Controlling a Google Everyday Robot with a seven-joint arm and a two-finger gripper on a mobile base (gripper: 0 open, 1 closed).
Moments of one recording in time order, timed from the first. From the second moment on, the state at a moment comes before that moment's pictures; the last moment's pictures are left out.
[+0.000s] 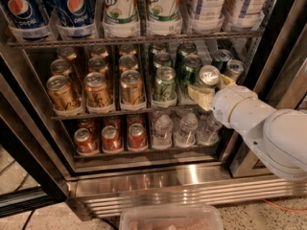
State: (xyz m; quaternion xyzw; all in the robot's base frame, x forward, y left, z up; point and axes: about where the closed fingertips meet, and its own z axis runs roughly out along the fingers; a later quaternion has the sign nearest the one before) arm 0.577 -0.158 0.870 -0.22 0.75 0.04 0.63
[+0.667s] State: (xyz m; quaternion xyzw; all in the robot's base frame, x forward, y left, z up) arm 0.571 -0.150 0.890 -0.24 0.74 0.05 0.62
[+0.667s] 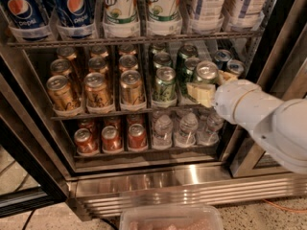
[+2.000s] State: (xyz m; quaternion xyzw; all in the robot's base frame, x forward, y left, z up) arm 0.531 -0.102 0.929 -0.31 0.73 0.14 0.59
